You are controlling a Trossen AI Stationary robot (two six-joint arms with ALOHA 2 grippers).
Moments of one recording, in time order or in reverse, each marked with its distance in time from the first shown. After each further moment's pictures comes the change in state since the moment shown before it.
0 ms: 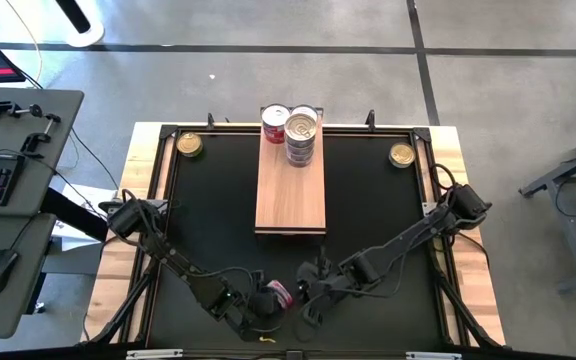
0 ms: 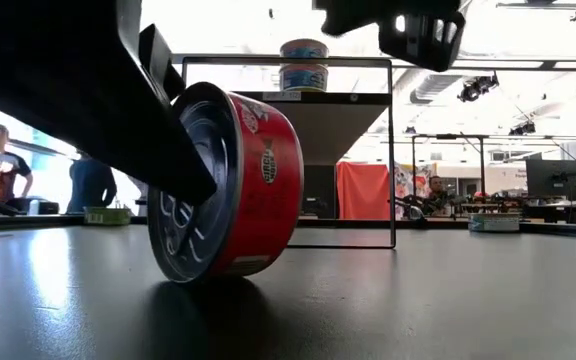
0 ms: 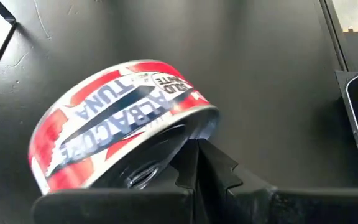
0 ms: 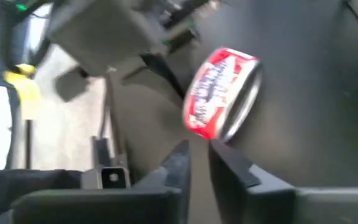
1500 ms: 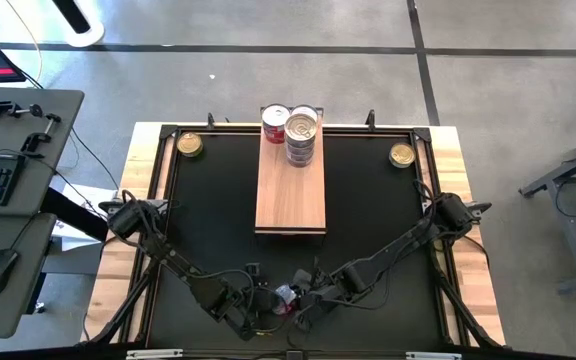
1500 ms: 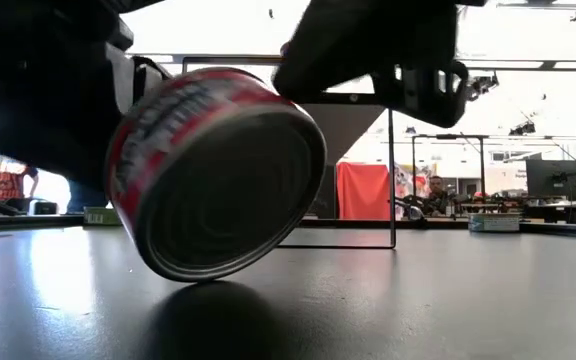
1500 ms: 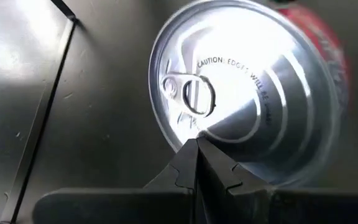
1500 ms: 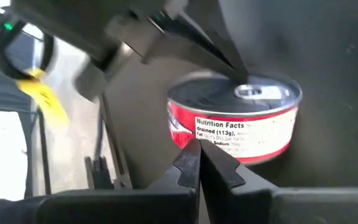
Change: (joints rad) left arm -0.002 0.015 0.001 -0.168 -0.112 0.039; right arm 0.003 0.130 0.003 0.135 0.010 0.140
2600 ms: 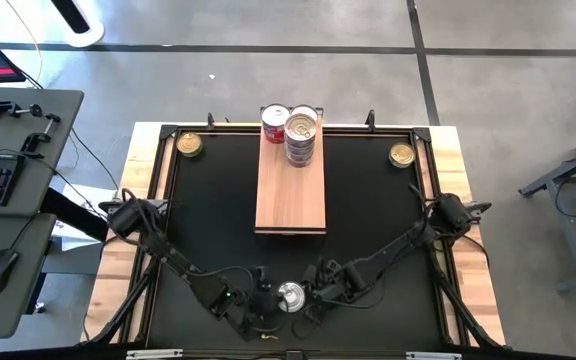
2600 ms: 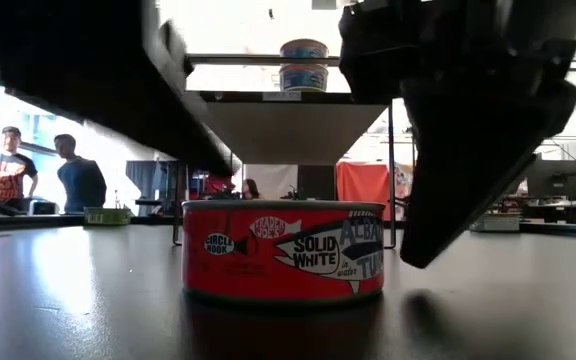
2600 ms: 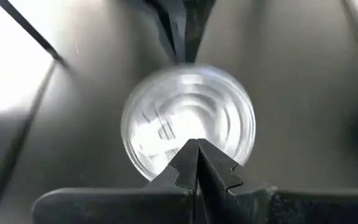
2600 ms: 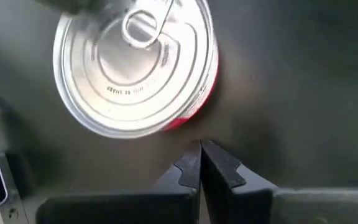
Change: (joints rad) left arm 0.013 -0.021 0.000 0.158 0.023 0.050; right arm 0.005 0.006 -0.122 -0.122 -0.031 0.030
